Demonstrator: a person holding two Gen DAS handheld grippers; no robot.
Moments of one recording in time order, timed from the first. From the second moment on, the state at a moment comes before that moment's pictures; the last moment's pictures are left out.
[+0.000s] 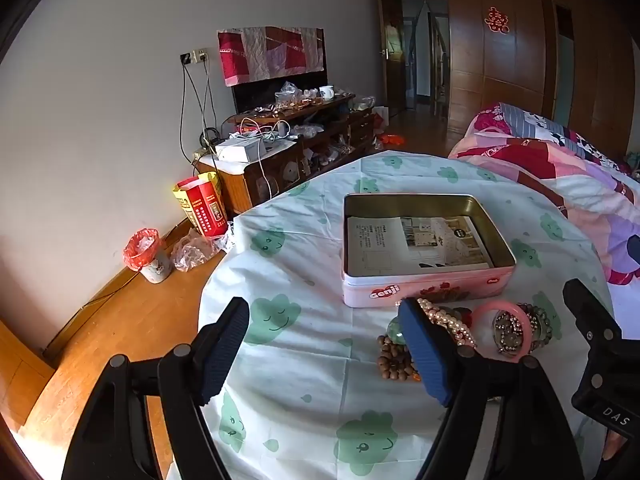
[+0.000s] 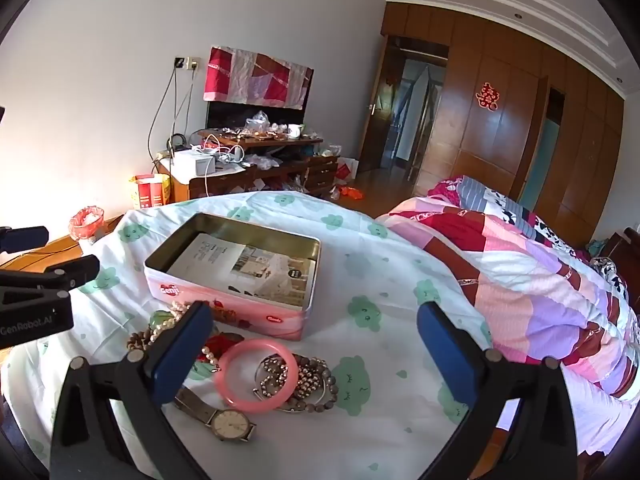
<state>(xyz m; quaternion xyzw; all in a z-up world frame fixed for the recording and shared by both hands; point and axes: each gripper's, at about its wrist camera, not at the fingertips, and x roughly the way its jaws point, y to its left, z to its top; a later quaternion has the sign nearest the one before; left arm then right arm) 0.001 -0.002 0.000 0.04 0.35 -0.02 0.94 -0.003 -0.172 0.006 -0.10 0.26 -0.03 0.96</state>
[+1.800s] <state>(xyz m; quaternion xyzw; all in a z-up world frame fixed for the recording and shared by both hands) 0.005 0.001 -0.011 0.06 0.34 0.01 0.94 -0.002 -0.174 -0.010 -0.10 0.27 -0.02 0.96</state>
